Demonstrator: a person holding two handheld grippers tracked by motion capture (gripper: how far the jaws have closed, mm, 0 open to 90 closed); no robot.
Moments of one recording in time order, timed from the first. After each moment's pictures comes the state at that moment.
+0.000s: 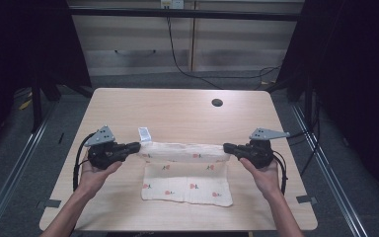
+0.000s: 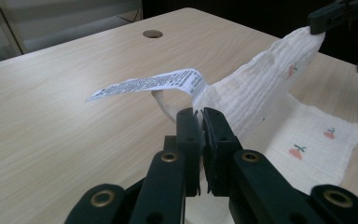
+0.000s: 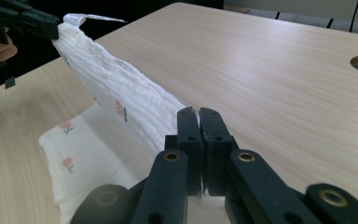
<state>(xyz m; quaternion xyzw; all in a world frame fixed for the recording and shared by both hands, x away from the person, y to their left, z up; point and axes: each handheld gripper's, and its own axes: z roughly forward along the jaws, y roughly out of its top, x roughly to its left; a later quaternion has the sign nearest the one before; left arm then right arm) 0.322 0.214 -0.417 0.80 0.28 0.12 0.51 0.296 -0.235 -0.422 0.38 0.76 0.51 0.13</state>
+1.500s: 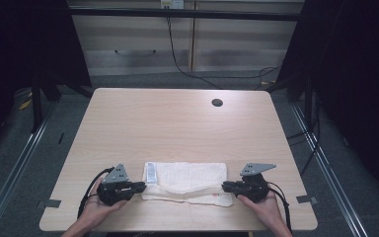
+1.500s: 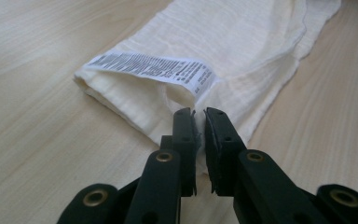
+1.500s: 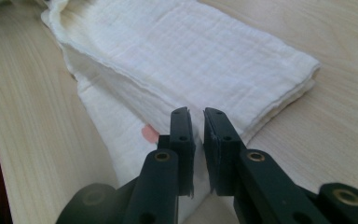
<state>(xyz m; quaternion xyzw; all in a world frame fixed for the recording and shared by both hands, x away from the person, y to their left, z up) 0.266 0.205 -0.490 0.87 0.24 0.05 0.42 0.240 -0.227 -0.492 0.38 0.83 0.41 0.06</state>
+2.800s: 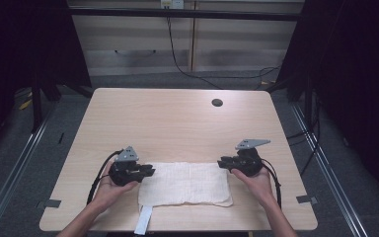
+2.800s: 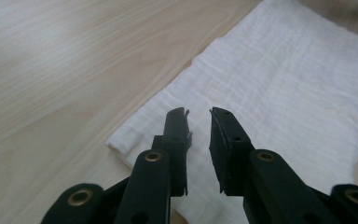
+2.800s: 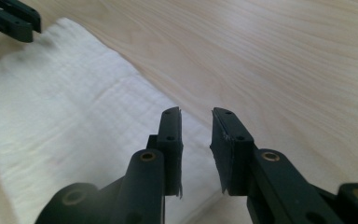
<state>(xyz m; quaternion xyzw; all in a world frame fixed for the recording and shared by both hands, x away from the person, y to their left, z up) 0.313 0.175 -0.484 0.86 0.27 0.06 0.42 0.303 -0.221 -0.471 0.41 0.81 0.42 0.09</state>
